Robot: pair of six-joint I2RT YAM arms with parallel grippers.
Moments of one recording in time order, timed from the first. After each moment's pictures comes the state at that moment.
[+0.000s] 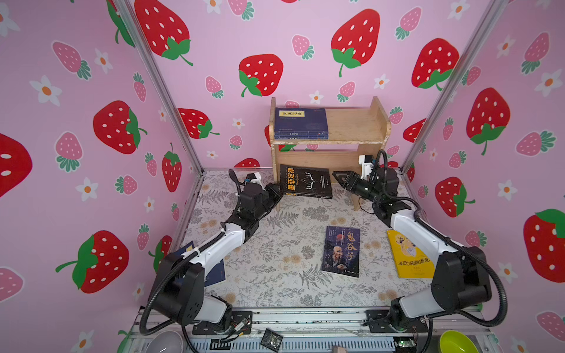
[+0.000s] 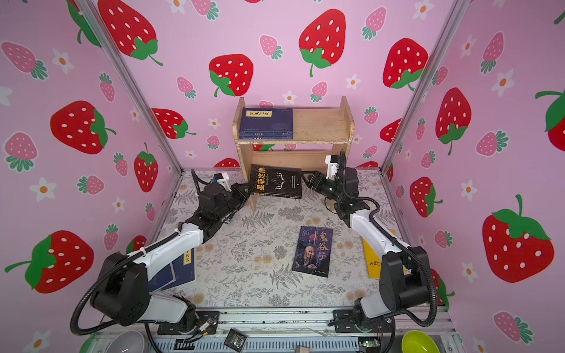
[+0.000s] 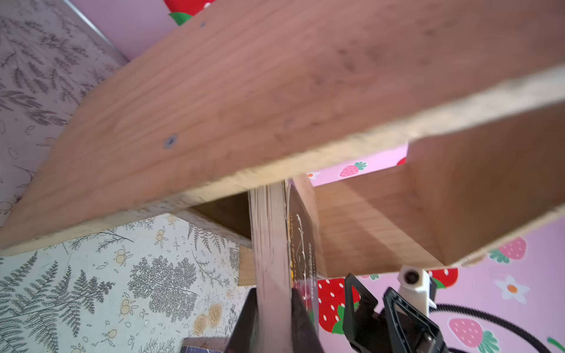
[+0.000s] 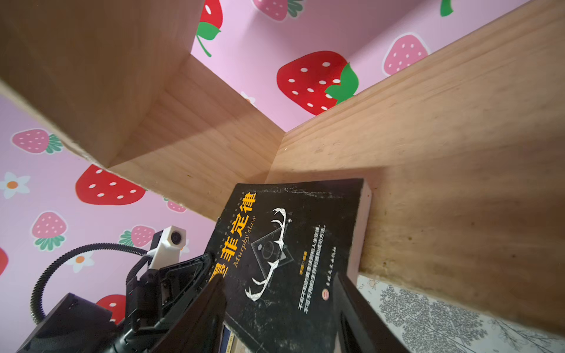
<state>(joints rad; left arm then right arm) -0.40 1.48 0.94 0.35 0.15 -1.15 0.35 1.50 1.08 0.27 -0.52 0.77</state>
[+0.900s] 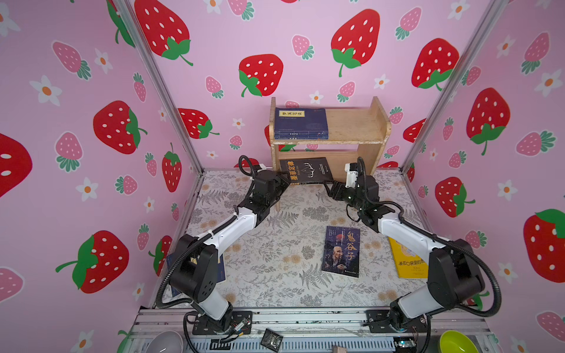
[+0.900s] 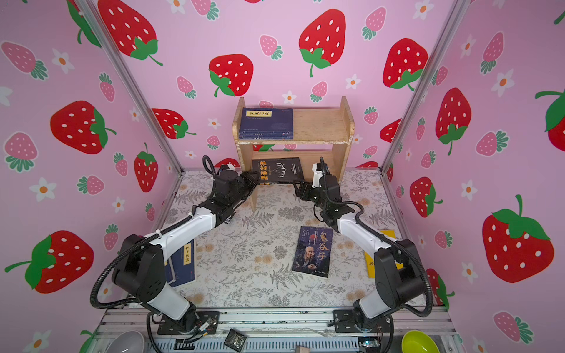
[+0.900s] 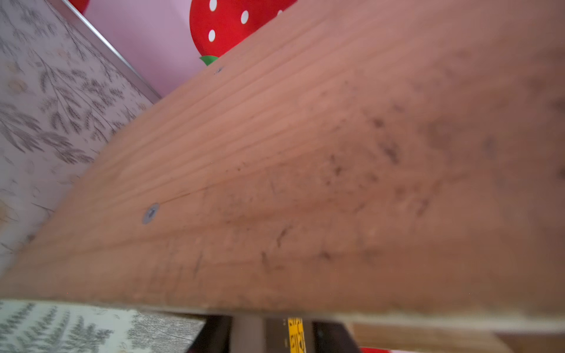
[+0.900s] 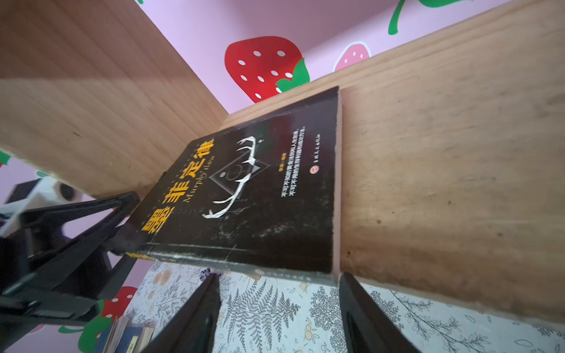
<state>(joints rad) -0.45 1.62 1.20 0.15 -0.07 -1.12 0.50 1.56 1.04 0.26 -0.17 0.52</state>
